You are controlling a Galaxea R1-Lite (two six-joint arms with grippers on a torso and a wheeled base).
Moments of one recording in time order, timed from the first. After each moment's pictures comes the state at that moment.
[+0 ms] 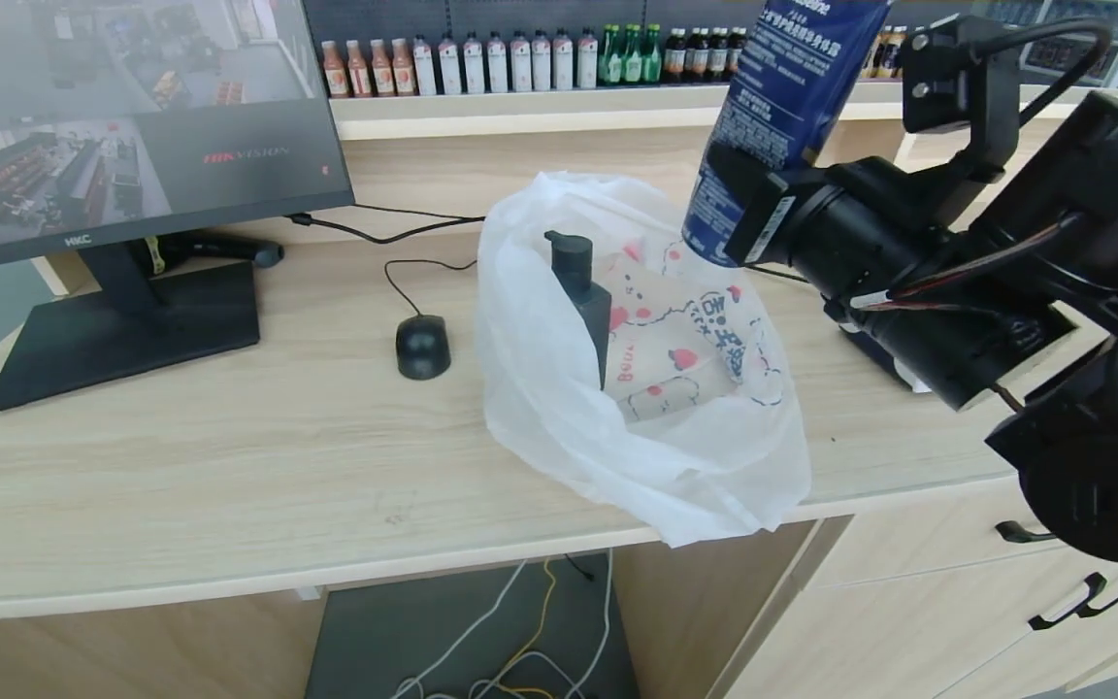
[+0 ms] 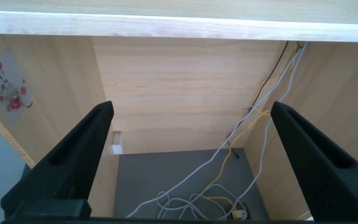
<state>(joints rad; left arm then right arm) 0.00 0.00 0.00 0.00 0.00 0.00 0.61 1.73 -1.03 -1.09 -0.14 -0.05</state>
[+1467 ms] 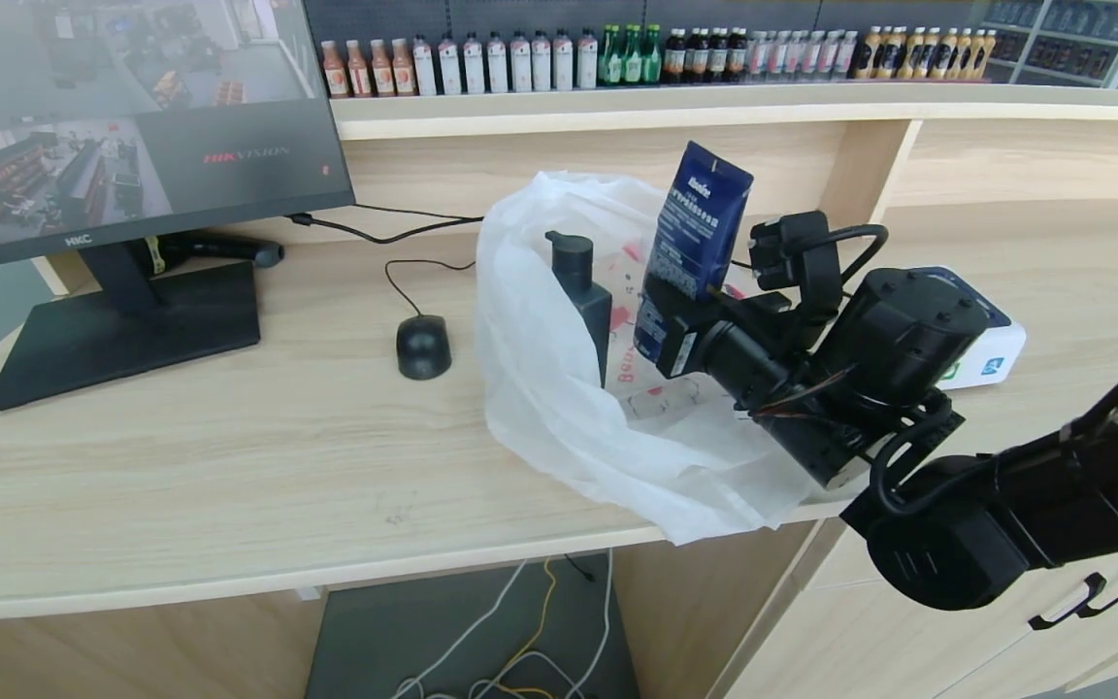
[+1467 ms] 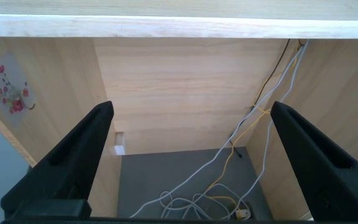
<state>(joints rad) 0.00 0.00 0.00 0.00 0.00 0.02 0.60 1.96 -0.93 -1.28 -0.13 -0.05</state>
